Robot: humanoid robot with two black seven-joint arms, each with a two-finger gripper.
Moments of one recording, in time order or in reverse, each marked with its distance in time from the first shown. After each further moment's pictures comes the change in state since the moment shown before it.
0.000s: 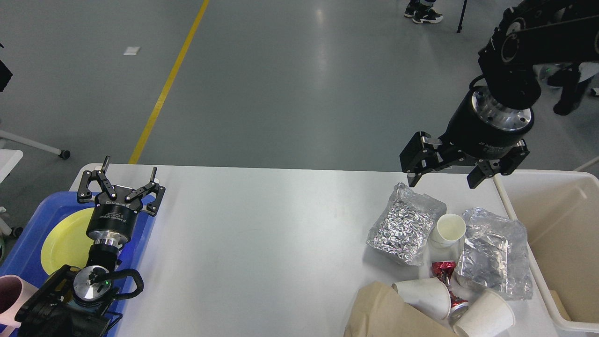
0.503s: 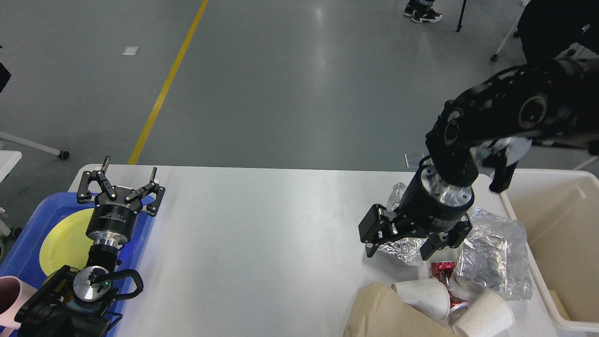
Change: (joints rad) left arm 0.001 0.000 0.000 0.000 0.000 -0.004 0.000; right arm -0.250 0.031 0.176 0.068 0.048 -0.153 -0.025
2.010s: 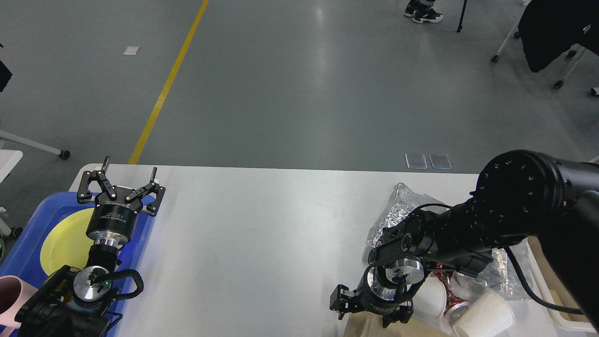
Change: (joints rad) left arm 0.000 0.000 0.000 0.000 0.000 0.000 0.000; right arm -0.765 0.260 0.126 -0.389 0.058 -0.411 -0.161
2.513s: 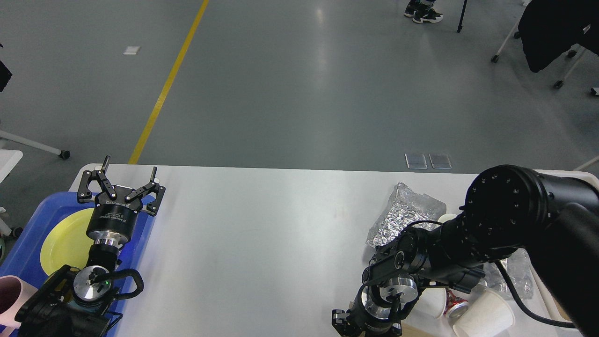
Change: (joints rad) left arm -0.001 0.000 0.000 0.000 0.000 0.001 0.000; right arm -0.049 0.026 0.011 0.003 0.001 -0.021 -0.001
